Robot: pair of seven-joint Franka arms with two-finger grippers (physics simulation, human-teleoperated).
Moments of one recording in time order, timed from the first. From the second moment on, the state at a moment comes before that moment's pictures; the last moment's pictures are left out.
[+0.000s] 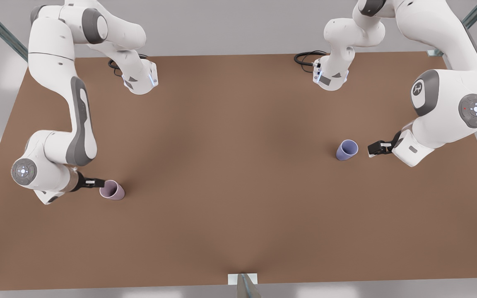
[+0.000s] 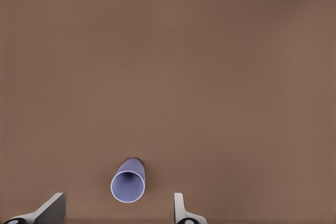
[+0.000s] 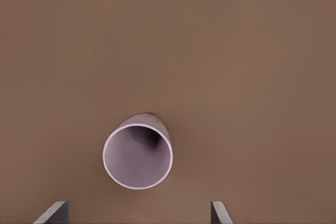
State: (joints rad) left arm -0.13 0.25 0.08 -1.39 -0.07 1.54 -0.07; right arm 0.03 0.45 -0.12 -1.64 0.06 1.93 -0.06
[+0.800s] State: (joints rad) left arm -0.13 0.25 0.08 -1.40 -0.07 1.54 -0.09; right arm 0.01 0.51 -0.13 -1.86 0.11 2.29 -0.16
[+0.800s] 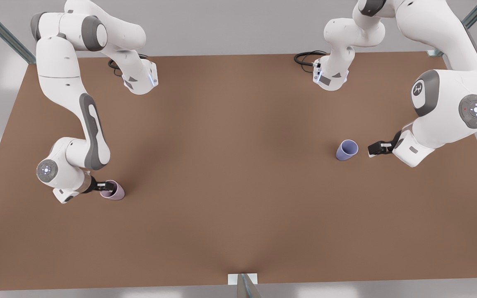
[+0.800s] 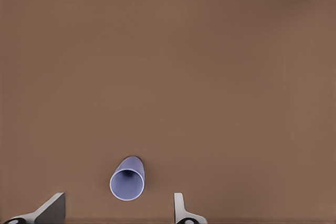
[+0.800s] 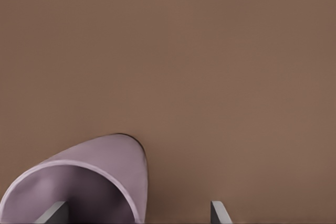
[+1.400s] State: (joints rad) left arm -0.13 0.25 0.08 -1.40 -0.06 1.53 -0.10; right arm 0.01 0.53 -0.13 -1.85 0.12 2.29 -0.19
